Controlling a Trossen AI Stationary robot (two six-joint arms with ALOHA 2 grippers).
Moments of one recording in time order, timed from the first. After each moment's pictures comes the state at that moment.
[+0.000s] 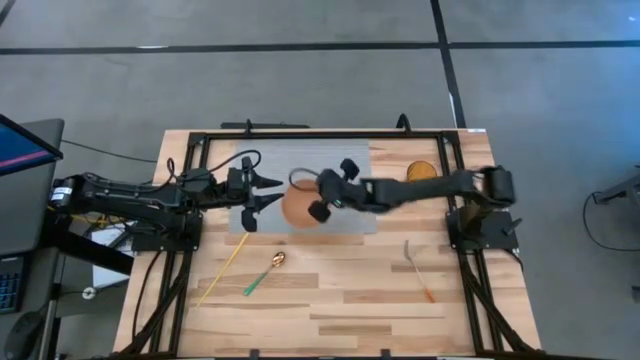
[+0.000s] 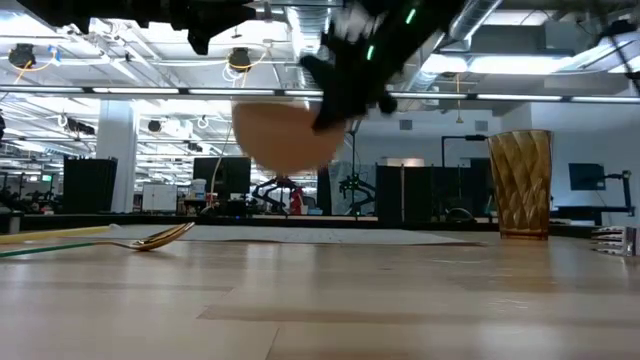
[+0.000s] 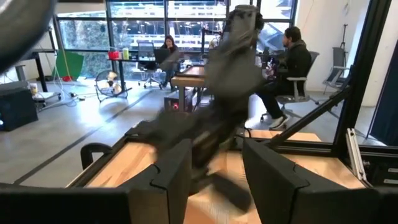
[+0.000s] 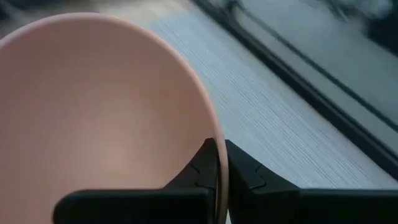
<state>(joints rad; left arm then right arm) 0.00 0.88 0.49 0.45 -0.10 0.03 -0.09 1.56 1.16 -0.19 0.48 0.32</state>
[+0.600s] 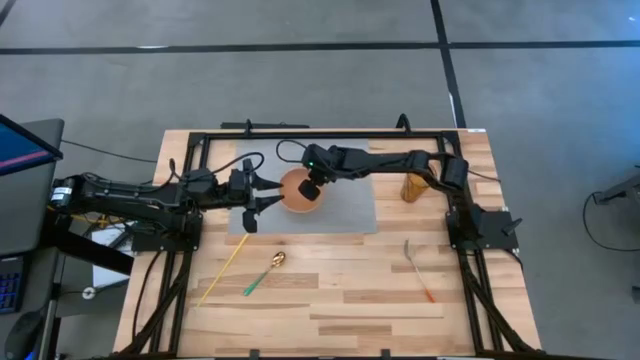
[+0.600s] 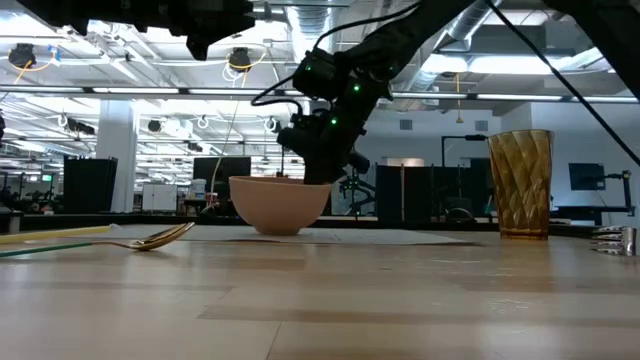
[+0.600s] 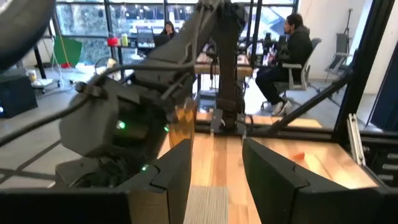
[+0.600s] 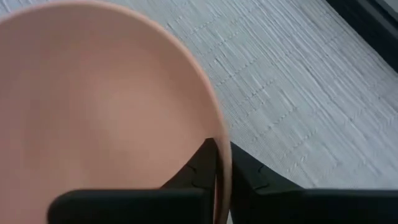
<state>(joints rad) 0.00 0.88 0.49 0.38 -0.10 0.02 -0.29 1.92 1.48 -0.41 0.11 0.26</state>
